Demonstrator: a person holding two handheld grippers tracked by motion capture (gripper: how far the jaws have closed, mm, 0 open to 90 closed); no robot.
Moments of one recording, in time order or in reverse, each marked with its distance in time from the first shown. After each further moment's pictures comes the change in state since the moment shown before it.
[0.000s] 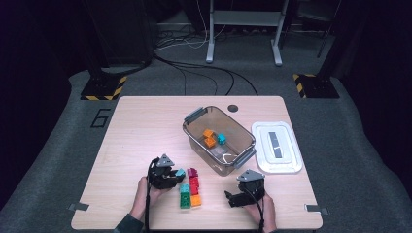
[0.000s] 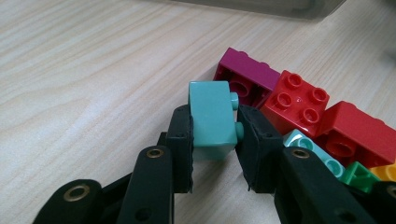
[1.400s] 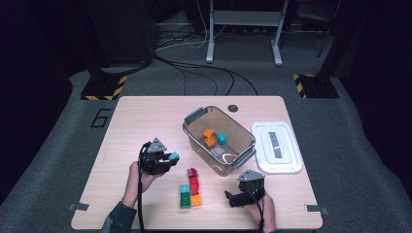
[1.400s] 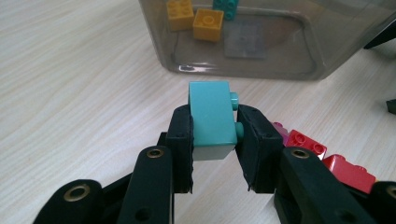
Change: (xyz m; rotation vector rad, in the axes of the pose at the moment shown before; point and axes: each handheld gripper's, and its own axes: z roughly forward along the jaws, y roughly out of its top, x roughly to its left) left arm 0.013 0.045 -0.045 -0.077 0.071 0.060; right arm 0.000 0.000 0.000 -0.002 -0.001 0.006
